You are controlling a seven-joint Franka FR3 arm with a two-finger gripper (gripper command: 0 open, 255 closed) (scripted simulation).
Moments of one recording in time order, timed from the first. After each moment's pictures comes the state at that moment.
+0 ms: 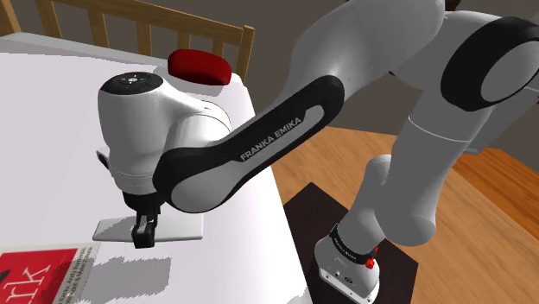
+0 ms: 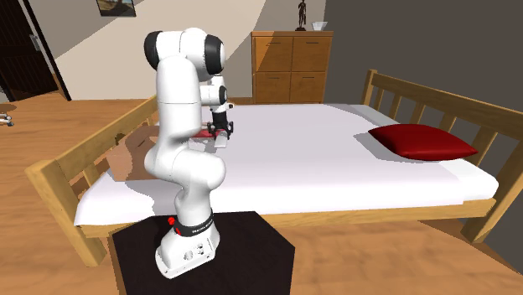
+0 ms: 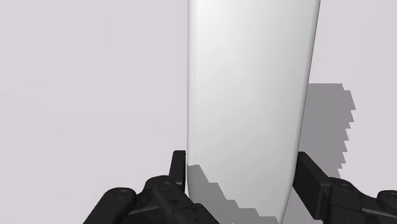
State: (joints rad) arm 0.53 0.16 0.34 -2.18 -0.08 2.31 -0.01
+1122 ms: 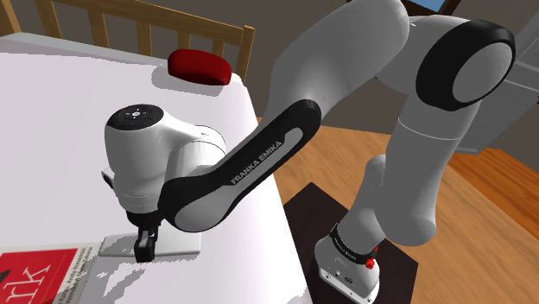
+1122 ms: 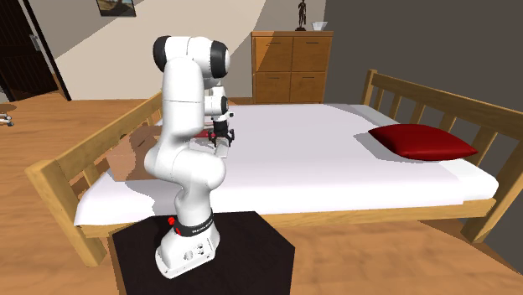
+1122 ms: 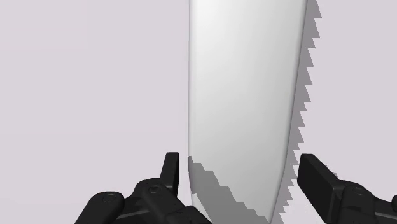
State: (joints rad) arm 0.54 0.25 0.33 -2.20 -0.13 2.43 0.03
